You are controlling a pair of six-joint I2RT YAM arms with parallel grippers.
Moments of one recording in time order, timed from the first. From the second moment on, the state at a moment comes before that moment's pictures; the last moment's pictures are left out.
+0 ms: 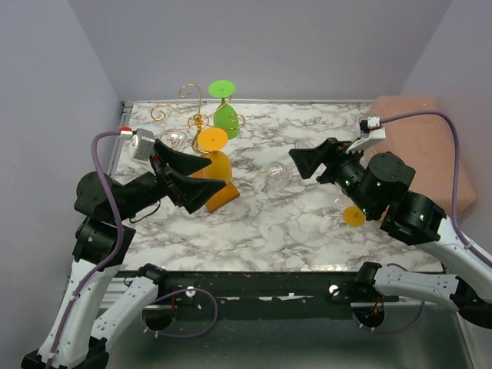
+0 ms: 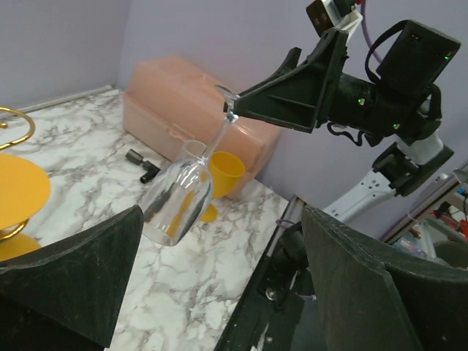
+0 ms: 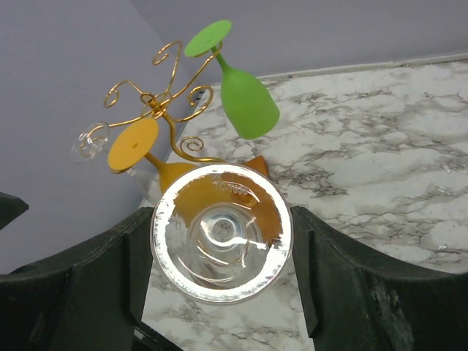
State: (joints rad) left arm -0.36 0.67 1.10 -0.21 0.68 -0.56; right arm 0.99 0.92 1.27 -0.42 0.53 0.51
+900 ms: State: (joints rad) left arm -0.43 0.59 0.83 0.14 0.67 -0.87; right arm 0.99 0.89 1.30 -0.20 0.33 0.65
